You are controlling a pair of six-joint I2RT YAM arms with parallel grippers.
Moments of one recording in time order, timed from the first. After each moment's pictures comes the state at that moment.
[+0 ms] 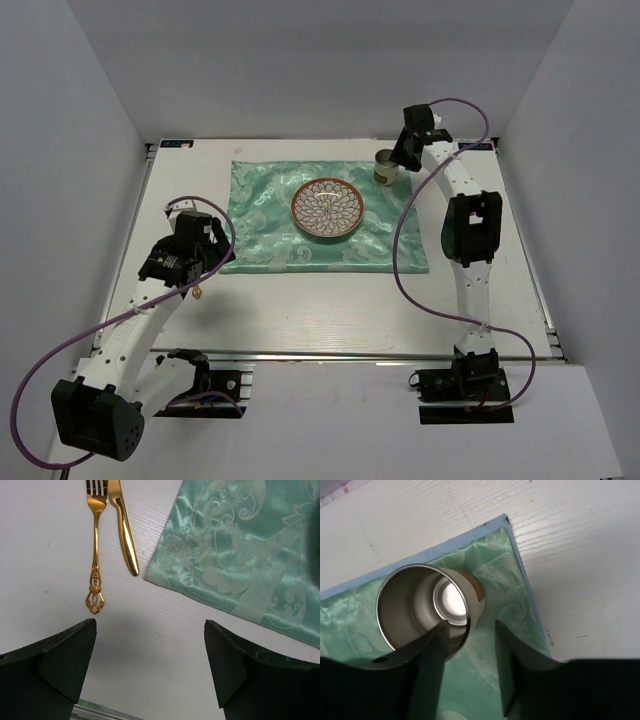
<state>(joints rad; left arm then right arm) -0.25 0.97 0.84 -0.71 -0.36 -0.53 0.22 2.39 2.22 -0.67 0.16 0.52</state>
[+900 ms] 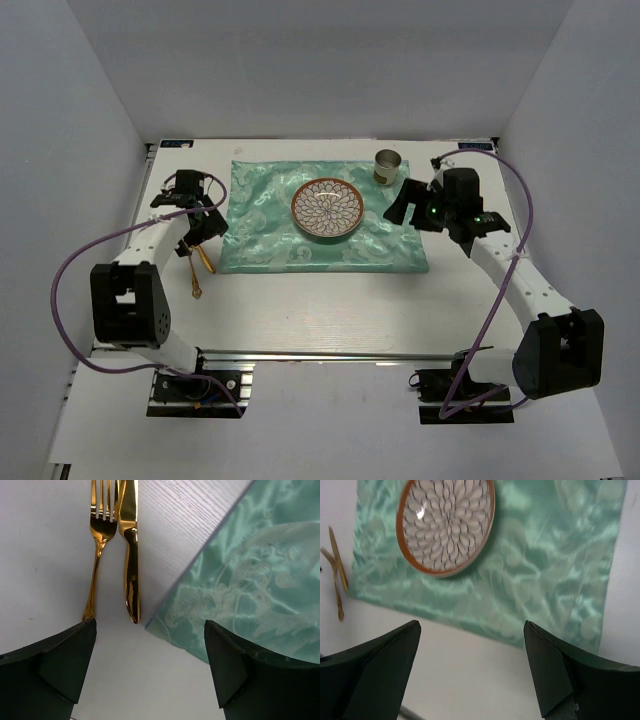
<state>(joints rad) -0.05 1.51 1.14 -0.72 -0.25 -0.57 0.25 1.30 1.08 -0.35 -0.24 0.40</state>
